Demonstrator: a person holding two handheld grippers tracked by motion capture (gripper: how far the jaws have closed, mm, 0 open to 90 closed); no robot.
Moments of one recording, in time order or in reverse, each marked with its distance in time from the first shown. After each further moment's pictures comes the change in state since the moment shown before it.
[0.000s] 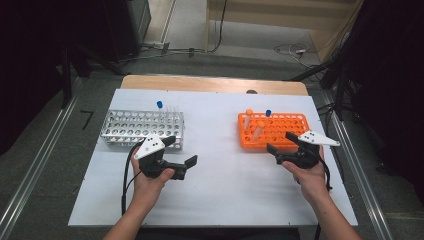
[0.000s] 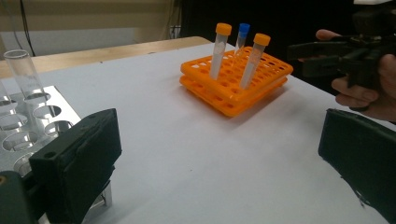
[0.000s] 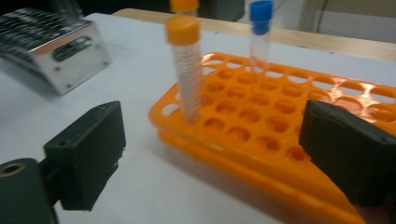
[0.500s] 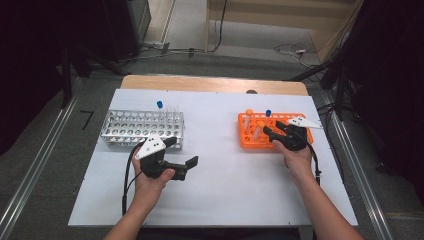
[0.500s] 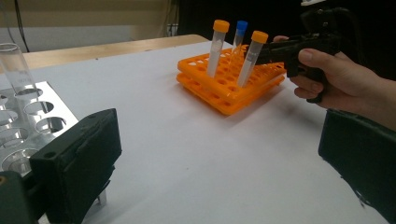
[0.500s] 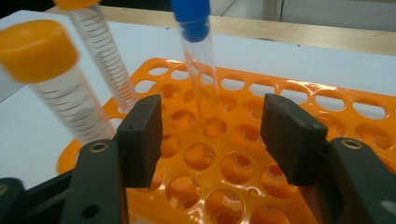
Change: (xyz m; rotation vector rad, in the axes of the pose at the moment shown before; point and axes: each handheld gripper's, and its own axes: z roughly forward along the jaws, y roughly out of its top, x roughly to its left) left arm 0.000 -0.002 0.002 0.008 -0.009 -0.001; right arm -0.022 0.011 0.057 0.043 -0.126 0.059
